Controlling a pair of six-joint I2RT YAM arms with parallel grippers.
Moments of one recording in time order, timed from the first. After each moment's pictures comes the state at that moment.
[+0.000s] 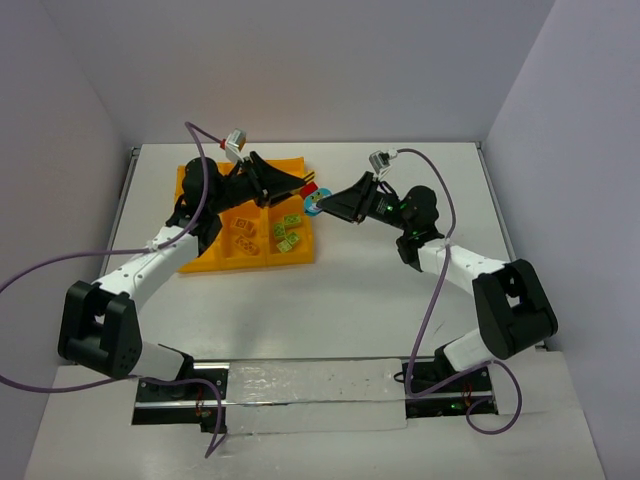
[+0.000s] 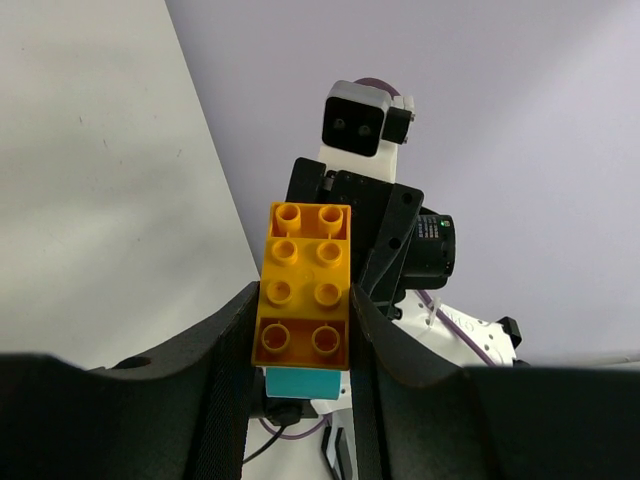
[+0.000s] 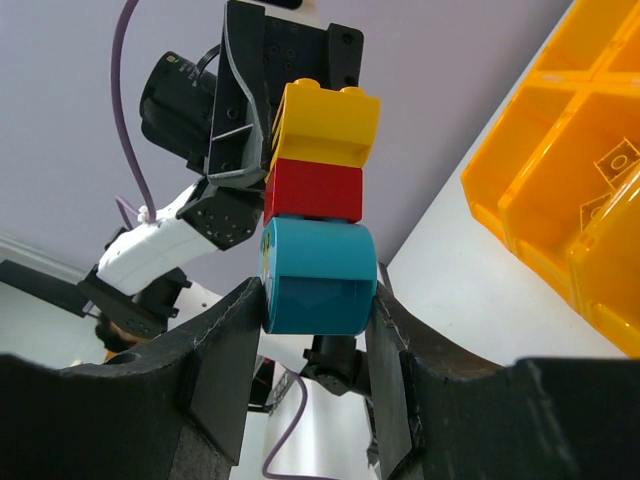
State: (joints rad) left arm -0.40 1.42 1.00 0.41 0.67 -1.22; right arm 0.38 1.46 0.75 1.00 -0.80 1.28
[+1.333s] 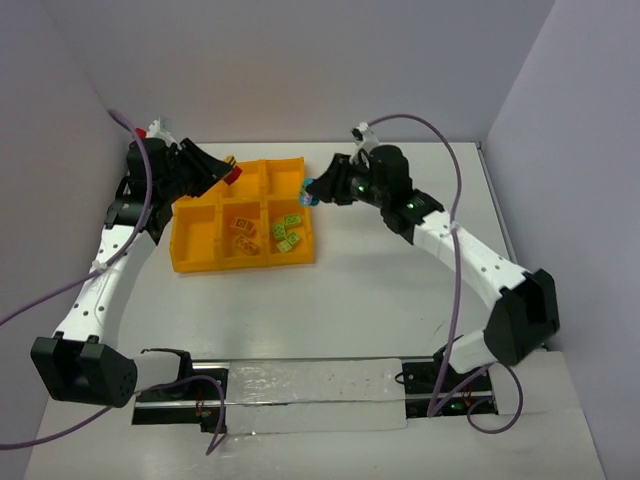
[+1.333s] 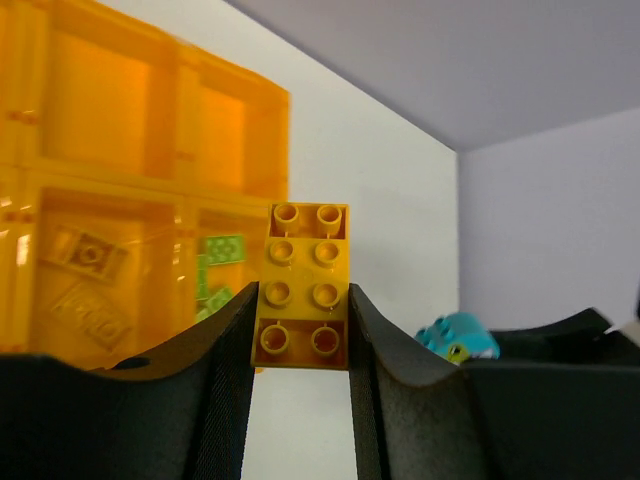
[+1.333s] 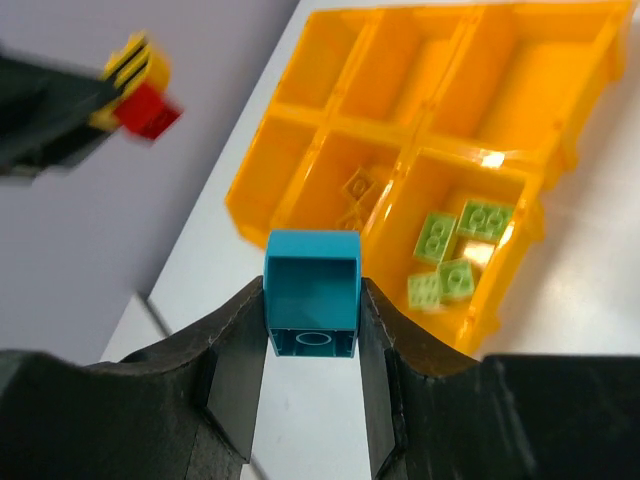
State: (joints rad) left arm -0.16 1.25 1.25 -0.37 0.20 -0.78; right arm 0.54 1.44 1.22 -0.04 -0.29 0.58
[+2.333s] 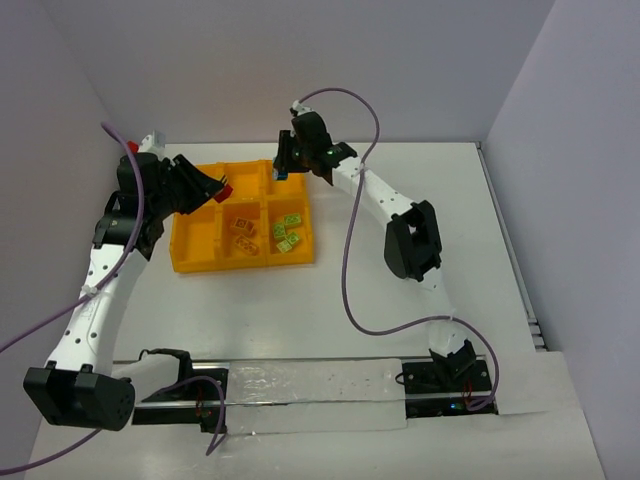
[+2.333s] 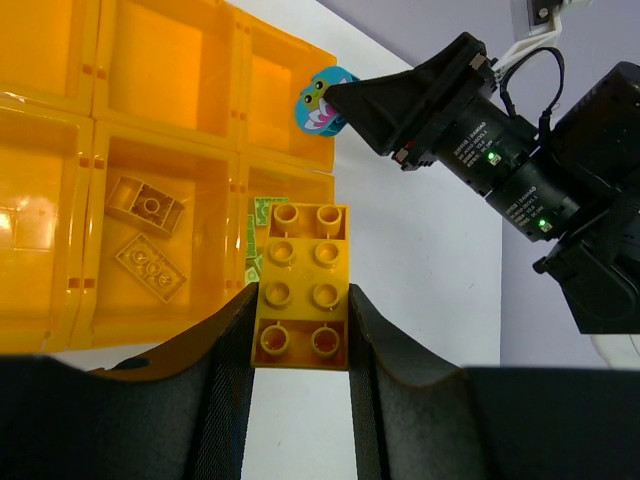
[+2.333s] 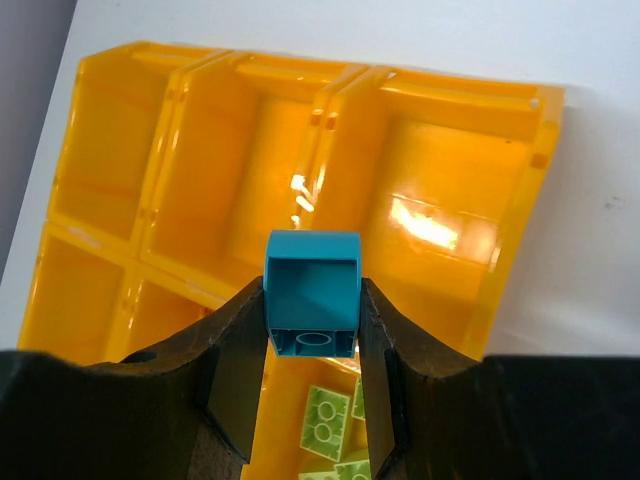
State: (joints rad) left arm -0.14 1.14 1.20 -0.51 0.18 -0.70; right arm 0.60 2.34 2.23 -0.42 -0.04 0.46
